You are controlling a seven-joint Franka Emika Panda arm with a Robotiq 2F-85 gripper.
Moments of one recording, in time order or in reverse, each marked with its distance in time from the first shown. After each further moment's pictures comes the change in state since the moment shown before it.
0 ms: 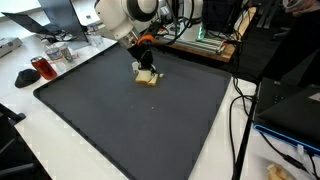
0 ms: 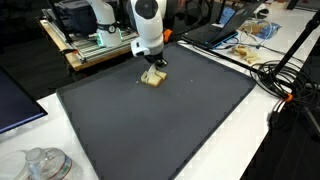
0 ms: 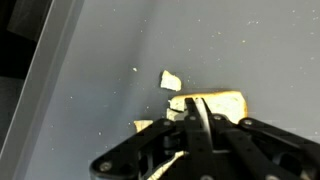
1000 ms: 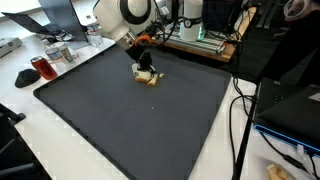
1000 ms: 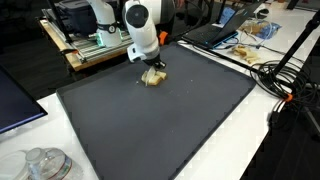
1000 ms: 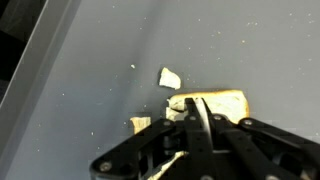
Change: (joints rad) arm -0.021 0.032 -0.019 0.012 0.098 -0.020 -0.148
